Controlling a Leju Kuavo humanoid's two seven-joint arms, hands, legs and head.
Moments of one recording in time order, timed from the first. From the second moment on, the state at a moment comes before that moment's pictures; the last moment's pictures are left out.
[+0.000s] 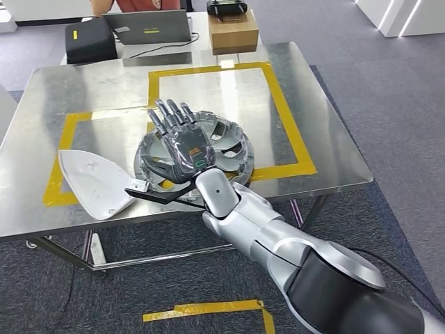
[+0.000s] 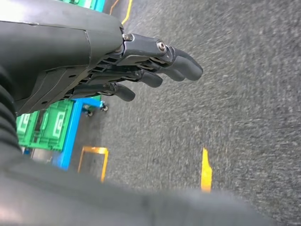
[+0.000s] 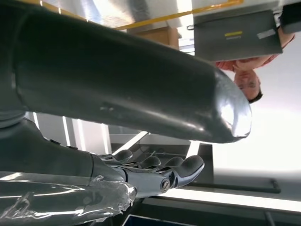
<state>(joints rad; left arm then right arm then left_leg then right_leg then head) -0.11 -0.18 1.20 -0.22 -1.22 0.35 0.18 -0.97 0.35 1.00 -0.43 1.17 -0.65 0.28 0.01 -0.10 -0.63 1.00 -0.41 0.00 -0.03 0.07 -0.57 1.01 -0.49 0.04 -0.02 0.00</state>
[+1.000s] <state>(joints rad) -0.11 -0.19 1.20 -0.22 -1.22 0.35 0.19 -0.95 0.36 0.99 -0.42 1.19 -0.62 0.28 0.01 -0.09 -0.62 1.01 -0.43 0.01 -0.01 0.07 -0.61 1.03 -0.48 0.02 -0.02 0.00</state>
